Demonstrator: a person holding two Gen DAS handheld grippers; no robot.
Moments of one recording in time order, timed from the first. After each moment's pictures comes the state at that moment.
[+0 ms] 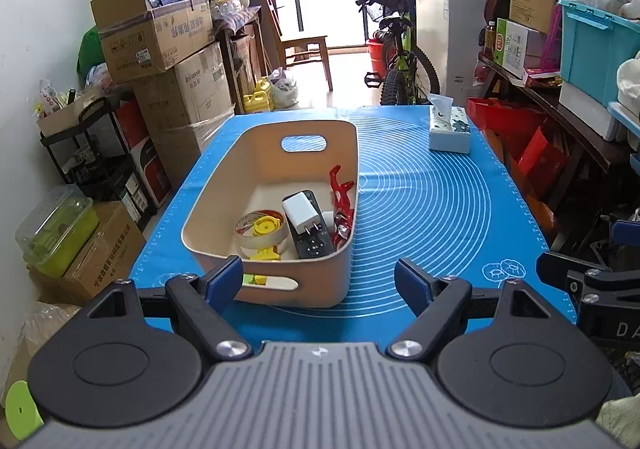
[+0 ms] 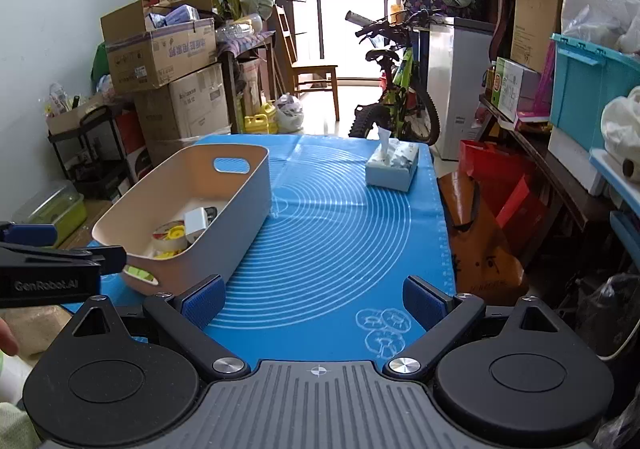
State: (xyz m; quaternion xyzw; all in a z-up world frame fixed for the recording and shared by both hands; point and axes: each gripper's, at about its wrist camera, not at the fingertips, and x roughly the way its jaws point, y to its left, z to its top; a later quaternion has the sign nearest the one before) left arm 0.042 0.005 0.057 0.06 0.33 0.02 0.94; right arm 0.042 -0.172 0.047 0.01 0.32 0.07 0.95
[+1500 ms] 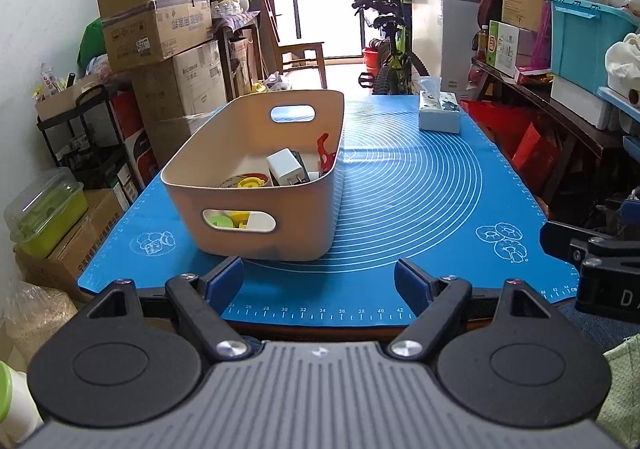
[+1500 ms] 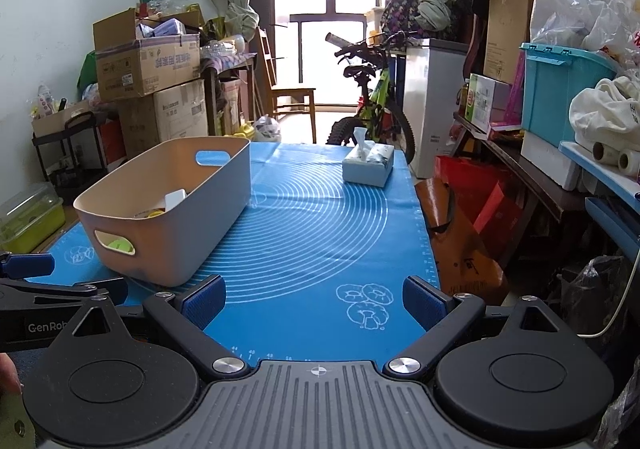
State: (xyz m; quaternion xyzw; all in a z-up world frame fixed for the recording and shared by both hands) left arm 0.009 0.002 0.000 0.05 0.30 0.01 0.95; right arm 0.001 -0.170 -0.005 0.00 0.27 0.03 0.96
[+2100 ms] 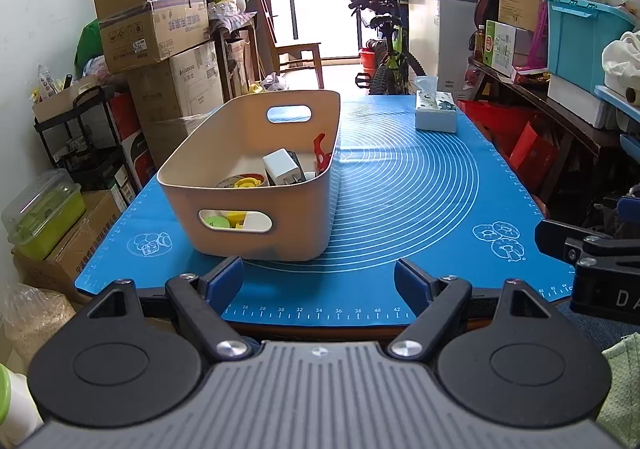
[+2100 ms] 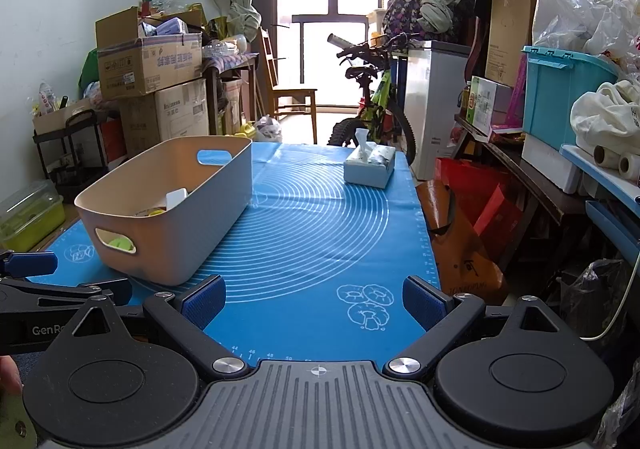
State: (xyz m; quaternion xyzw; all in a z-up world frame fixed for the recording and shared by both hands) left arm 0.009 0.002 -0.001 0.05 0.30 0.01 0.95; right arm 0.001 -0.168 -0.006 -0.01 0.27 0.04 0.96
